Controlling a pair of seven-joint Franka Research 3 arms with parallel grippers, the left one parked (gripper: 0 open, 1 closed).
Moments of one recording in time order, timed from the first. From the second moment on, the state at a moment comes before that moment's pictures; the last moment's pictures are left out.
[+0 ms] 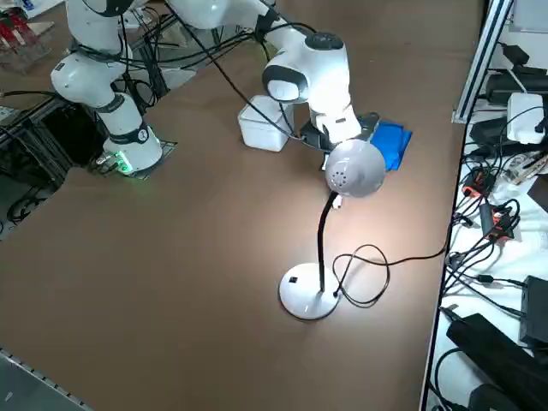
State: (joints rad) arm 0.04 0.58 -0.04 -1.67 0.04 2.35 0.07
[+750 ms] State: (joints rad) arm 0.04 0.42 -0.04 -1.47 0.05 1.94 0.07
